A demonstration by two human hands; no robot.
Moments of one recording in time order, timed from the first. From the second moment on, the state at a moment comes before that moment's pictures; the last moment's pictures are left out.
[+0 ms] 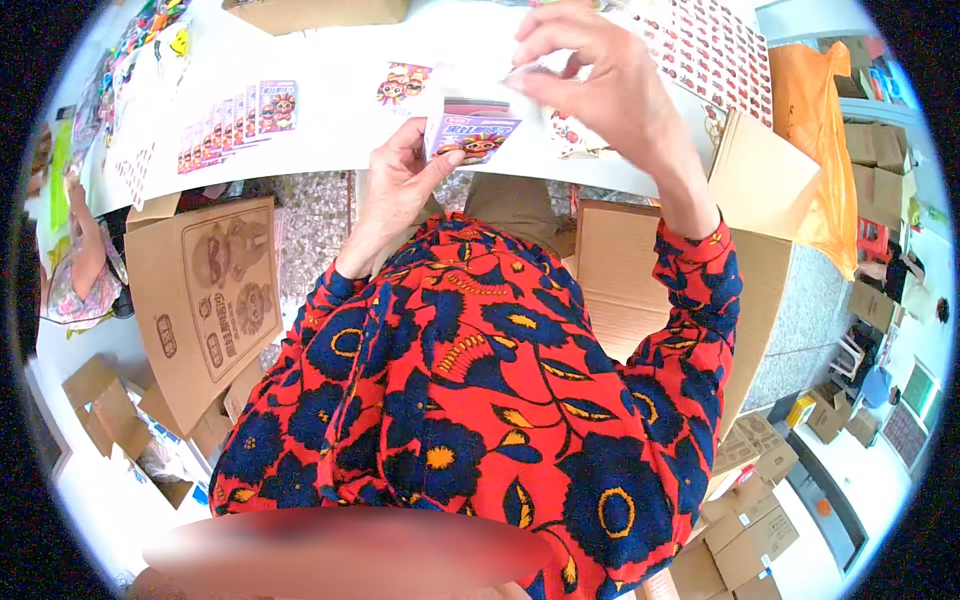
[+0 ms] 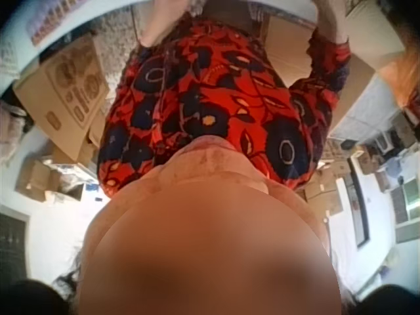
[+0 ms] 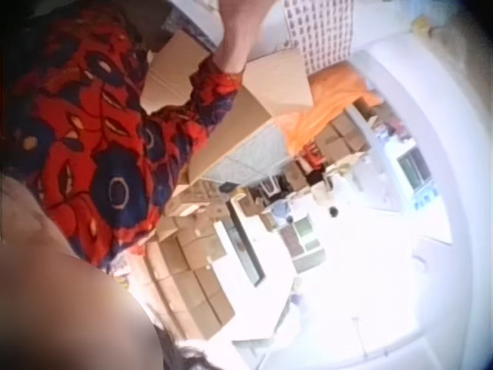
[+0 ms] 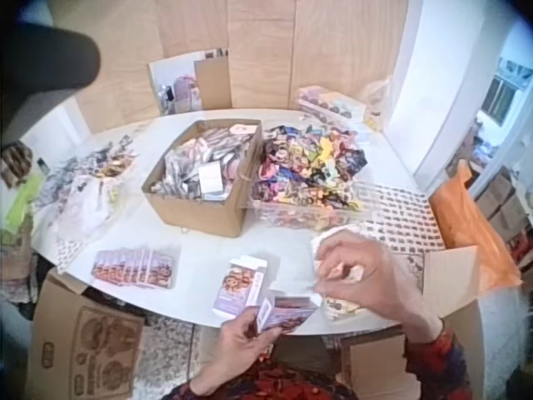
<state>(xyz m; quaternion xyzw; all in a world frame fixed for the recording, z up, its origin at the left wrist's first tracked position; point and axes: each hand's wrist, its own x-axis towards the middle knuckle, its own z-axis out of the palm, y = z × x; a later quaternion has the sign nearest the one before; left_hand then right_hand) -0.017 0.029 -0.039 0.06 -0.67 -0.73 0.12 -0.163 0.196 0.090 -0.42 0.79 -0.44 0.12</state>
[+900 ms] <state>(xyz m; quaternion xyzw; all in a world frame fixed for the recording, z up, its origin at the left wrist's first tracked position) -0.004 0.025 -0.025 0.04 -0.57 -0.82 0.08 -0.138 0.170 0.083 -0.52 0.77 -0.37 0.07</state>
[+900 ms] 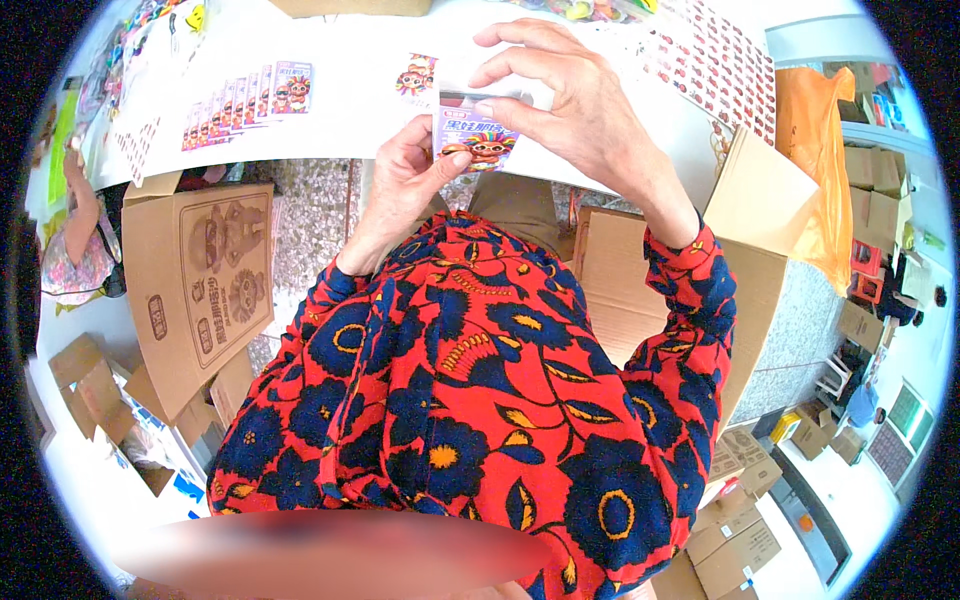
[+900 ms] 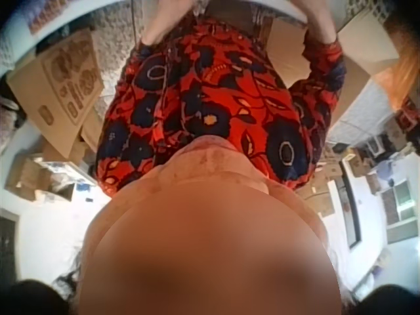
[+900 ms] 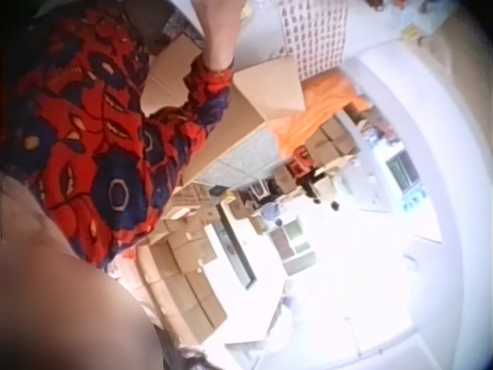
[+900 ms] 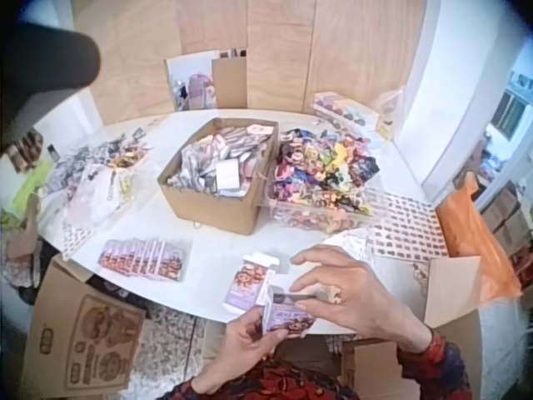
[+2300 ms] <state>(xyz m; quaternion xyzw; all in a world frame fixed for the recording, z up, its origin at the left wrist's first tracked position) -0.001 0.002 0.000 -0.04 -0.77 -0.57 0.29 -0.108 0.182 0.035 -0.45 0.66 -0.60 0.05</state>
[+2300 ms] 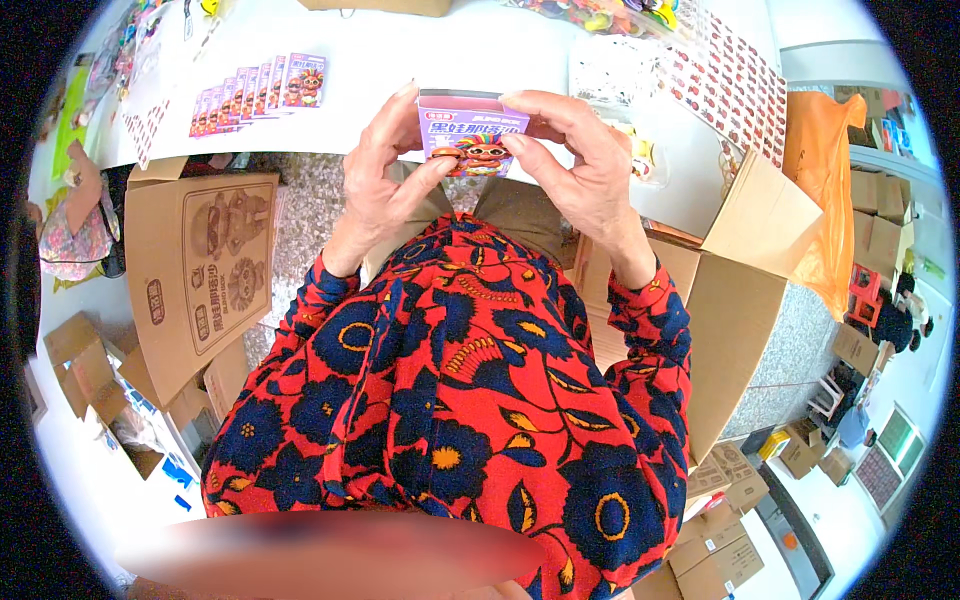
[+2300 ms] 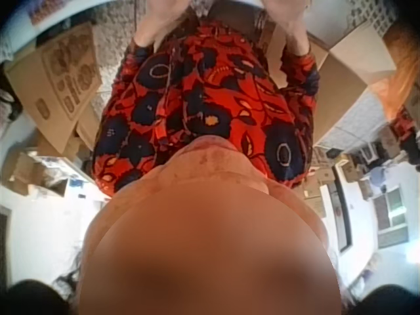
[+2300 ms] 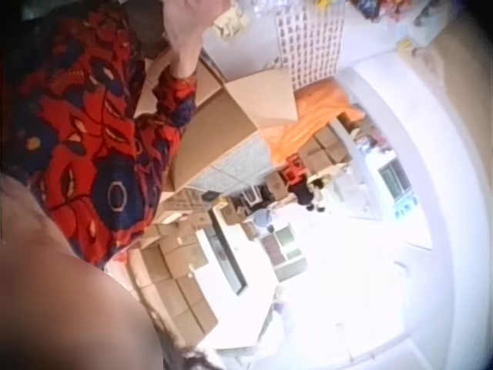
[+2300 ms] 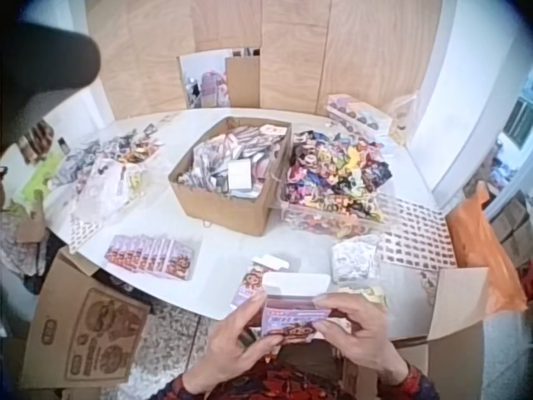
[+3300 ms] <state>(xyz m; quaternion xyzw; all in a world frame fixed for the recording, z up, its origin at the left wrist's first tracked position) 0.006 -0.020 0.020 -0.13 -0.80 -0.54 0.22 -0.111 0.181 0.055 -0.54 0.69 -0.48 0.05</state>
